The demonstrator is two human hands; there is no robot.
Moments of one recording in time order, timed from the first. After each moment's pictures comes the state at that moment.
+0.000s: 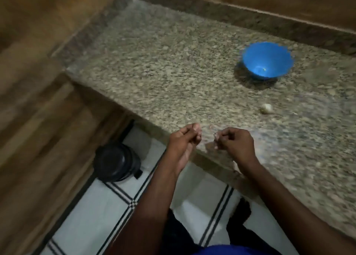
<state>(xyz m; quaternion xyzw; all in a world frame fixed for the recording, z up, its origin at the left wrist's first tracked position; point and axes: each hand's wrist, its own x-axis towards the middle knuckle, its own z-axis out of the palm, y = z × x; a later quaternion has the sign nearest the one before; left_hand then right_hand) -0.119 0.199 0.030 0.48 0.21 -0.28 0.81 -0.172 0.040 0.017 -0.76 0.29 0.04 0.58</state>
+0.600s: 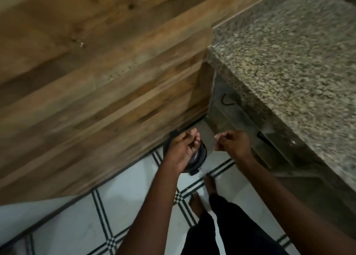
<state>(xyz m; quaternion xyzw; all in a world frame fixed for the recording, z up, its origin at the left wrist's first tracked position) -0.015 0.677 -0.024 0.34 0.36 -0.10 0.86 0.022 0.507 -0.044 -0.77 0.16 0.20 0.59</state>
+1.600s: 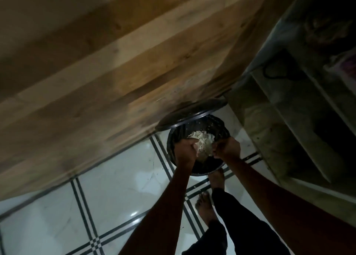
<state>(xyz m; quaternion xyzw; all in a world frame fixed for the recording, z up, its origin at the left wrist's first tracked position) 0.036 0.770 -0.408 0.80 0.36 -0.15 0.46 0.087 0.629 -0.437 -0.88 0.14 0.35 0.29</state>
